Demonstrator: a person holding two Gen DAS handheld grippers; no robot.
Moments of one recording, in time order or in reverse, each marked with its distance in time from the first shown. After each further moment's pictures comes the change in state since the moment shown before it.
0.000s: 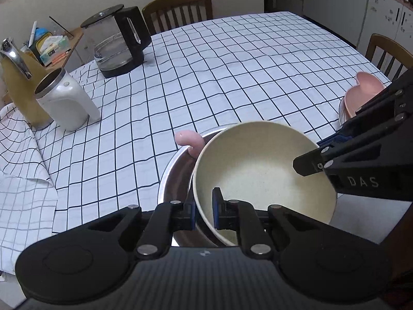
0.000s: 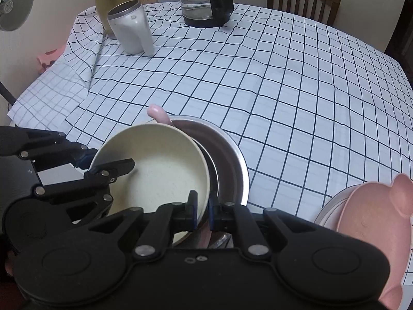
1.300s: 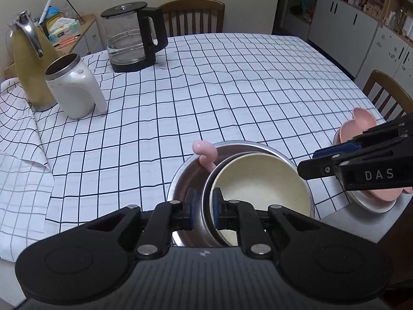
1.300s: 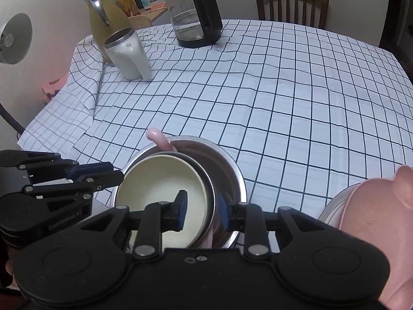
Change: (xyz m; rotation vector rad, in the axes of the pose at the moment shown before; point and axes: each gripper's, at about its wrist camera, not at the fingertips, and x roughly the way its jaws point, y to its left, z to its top) left arm -0.022 0.038 0.003 -0.157 -0.042 -0.086; right arm -0.019 -0.018 -0.002 0.094 -0.097 0.060
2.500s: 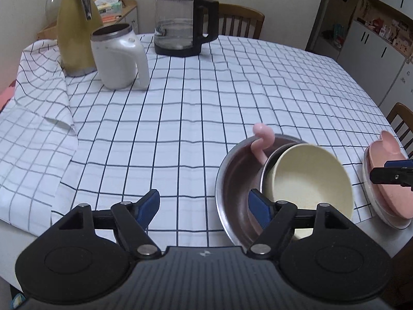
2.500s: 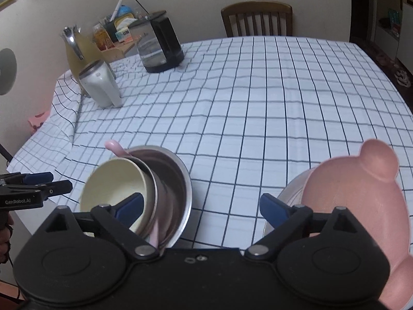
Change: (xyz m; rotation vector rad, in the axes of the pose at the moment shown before) left arm 0.012 0.053 -0.041 -0.178 -0.033 0.048; right arm -0.009 -0.057 -0.042 0.109 -0.138 -0.042
